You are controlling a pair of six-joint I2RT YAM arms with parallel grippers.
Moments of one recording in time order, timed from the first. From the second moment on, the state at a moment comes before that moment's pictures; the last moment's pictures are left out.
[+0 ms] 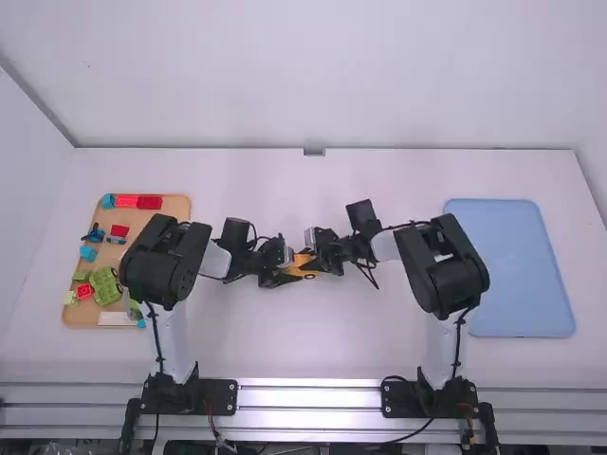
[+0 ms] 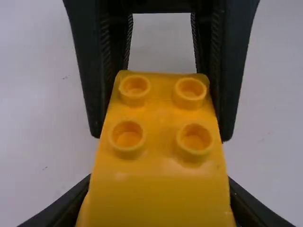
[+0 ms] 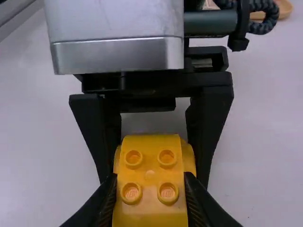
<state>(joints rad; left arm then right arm) -0.18 2.06 0.71 0.38 0.97 0.94 0.39 2.07 0.95 0.08 -1.05 -0.98</state>
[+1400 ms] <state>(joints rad) -0.21 2.06 0.71 0.38 0.97 0.94 0.38 2.05 0.95 0.00 -1.03 -0.99</state>
